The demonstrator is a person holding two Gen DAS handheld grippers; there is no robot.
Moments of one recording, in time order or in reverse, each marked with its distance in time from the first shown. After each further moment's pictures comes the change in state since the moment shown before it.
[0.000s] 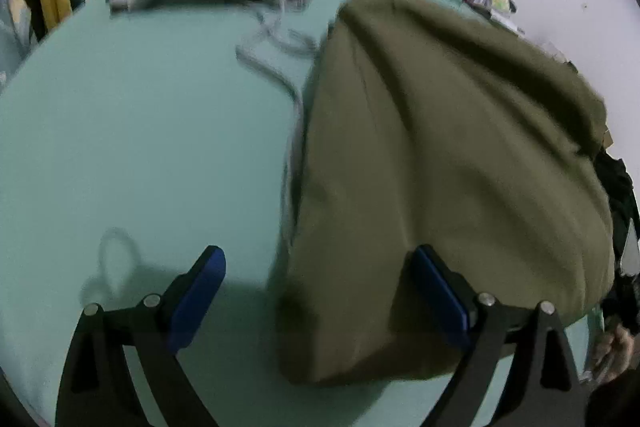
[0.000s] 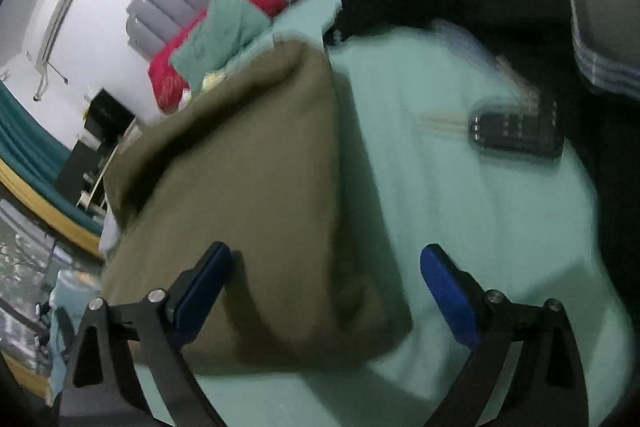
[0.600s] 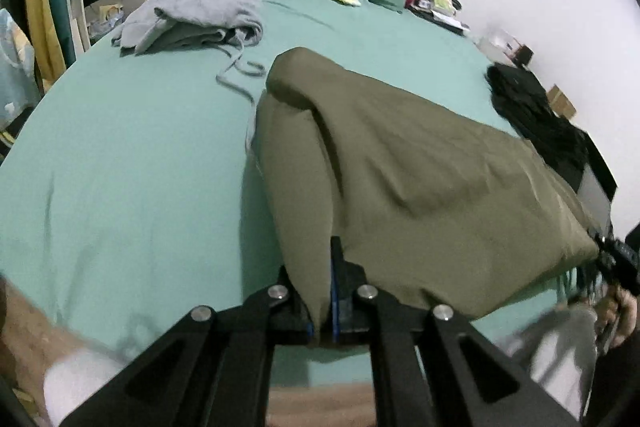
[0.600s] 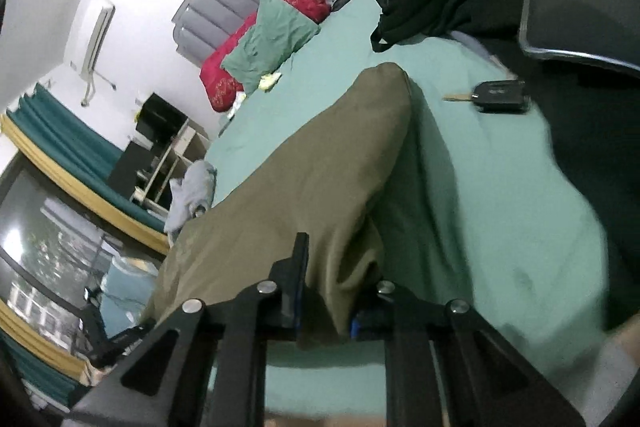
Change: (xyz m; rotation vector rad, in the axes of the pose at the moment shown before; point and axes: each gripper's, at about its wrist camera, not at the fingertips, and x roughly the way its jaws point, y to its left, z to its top) left arm -0.137 -0.038 -0.089 0.137 -0.090 -0.058; right arm -0.125 0.033 -0.045 -0.050 -0.023 0.092
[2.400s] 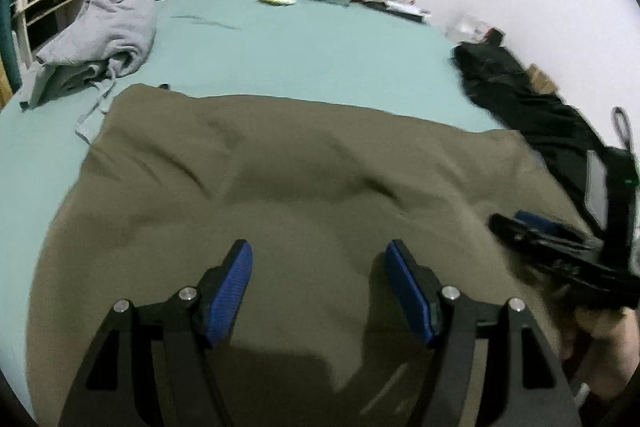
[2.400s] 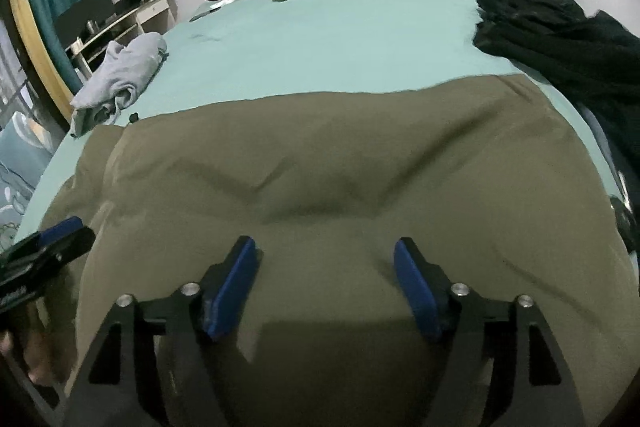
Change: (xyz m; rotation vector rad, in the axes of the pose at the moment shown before) left arm 0.133 -0.142 0.057 0.113 -0.069 -0.078; right arm 0.207 0.115 -0.007 -0.477 0.152 -0.331
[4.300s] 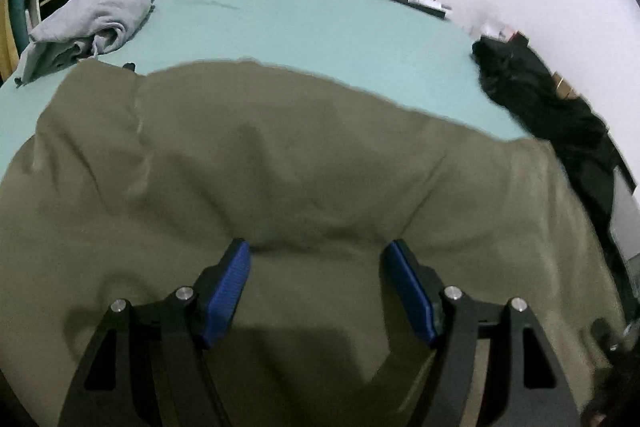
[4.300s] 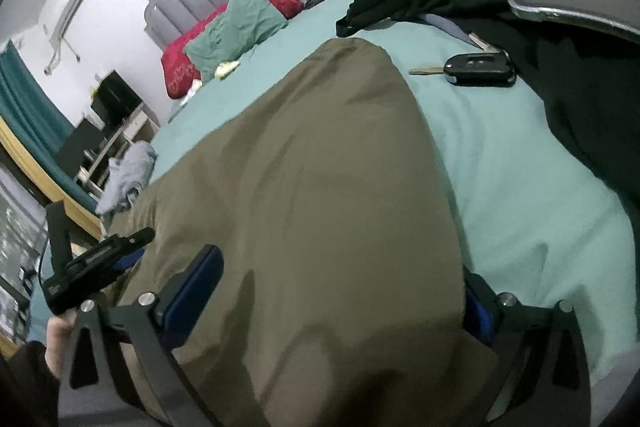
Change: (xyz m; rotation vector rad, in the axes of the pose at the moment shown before) left arm 0.072 -0.040 0.005 -0.060 0.025 0.094; right arm -0.078 -0.142 -0.107 0.385 -0.161 0.101
